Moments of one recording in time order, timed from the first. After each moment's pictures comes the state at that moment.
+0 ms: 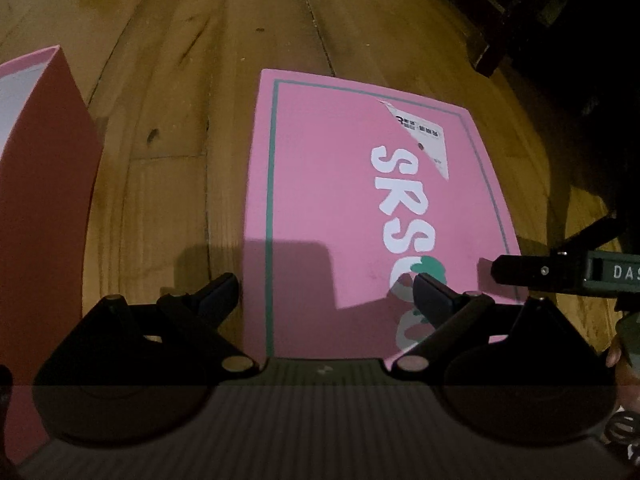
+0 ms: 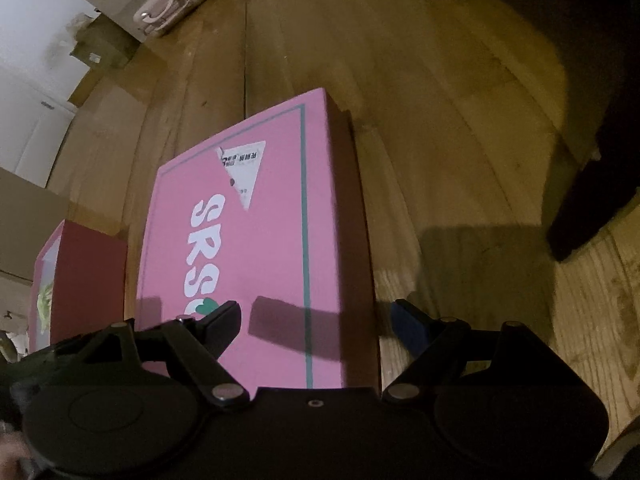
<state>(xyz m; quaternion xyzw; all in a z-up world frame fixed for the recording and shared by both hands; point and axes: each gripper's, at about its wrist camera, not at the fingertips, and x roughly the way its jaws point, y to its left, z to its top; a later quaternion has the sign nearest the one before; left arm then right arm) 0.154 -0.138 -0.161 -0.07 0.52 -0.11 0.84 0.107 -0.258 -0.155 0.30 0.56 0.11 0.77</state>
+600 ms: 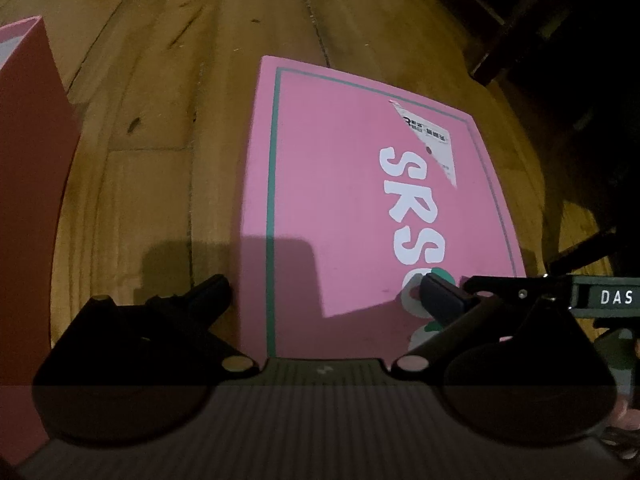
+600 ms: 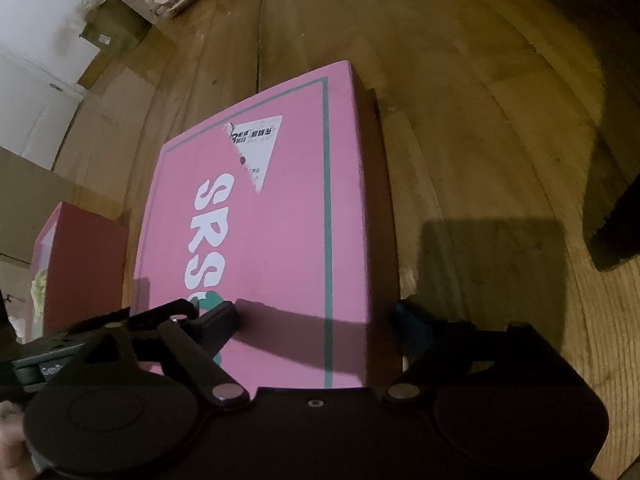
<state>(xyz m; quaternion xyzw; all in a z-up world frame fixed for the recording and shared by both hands) 0.161 -0.135 -0.182 -0.10 0.52 -0.12 0.84 0.120 -0.238 -0.171 0.29 0.57 0.13 0.76</state>
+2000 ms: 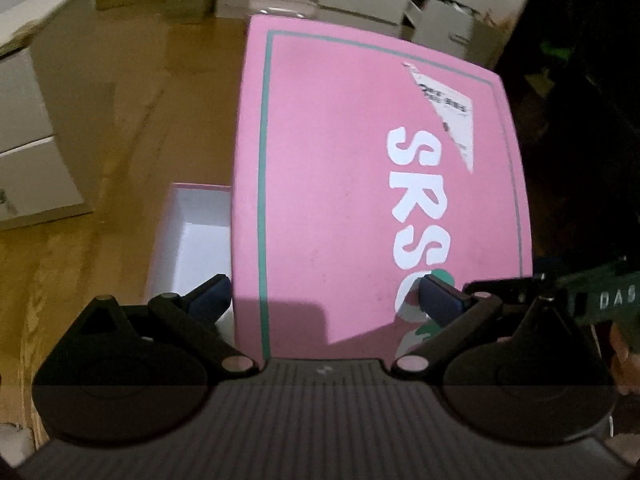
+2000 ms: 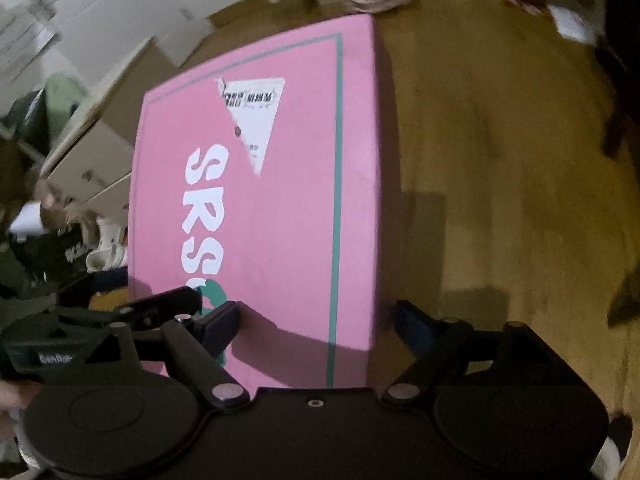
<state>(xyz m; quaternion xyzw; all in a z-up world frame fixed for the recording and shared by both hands) 0.011 0.005 0.076 -0.09 0.43 -0.04 0.90 0.084 -0.082 0.124 0.15 0.54 0.27 0.78</state>
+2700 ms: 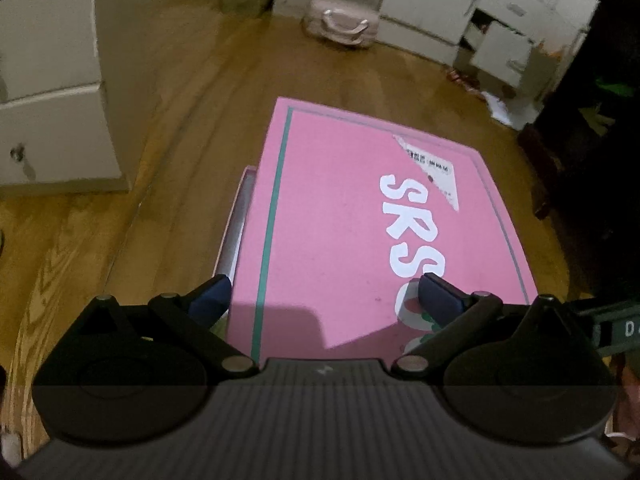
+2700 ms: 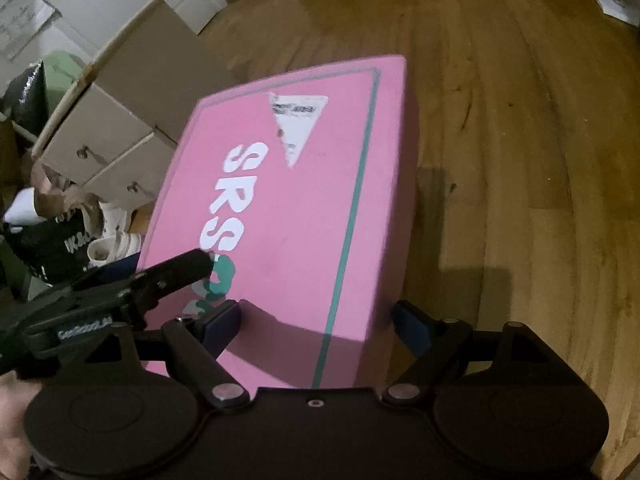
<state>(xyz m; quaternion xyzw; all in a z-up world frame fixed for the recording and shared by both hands) 0.037 0.067 -0.015 -0.12 0.42 0.01 0.90 0.080 -0.003 0.064 0.17 0.56 0.29 0.75</state>
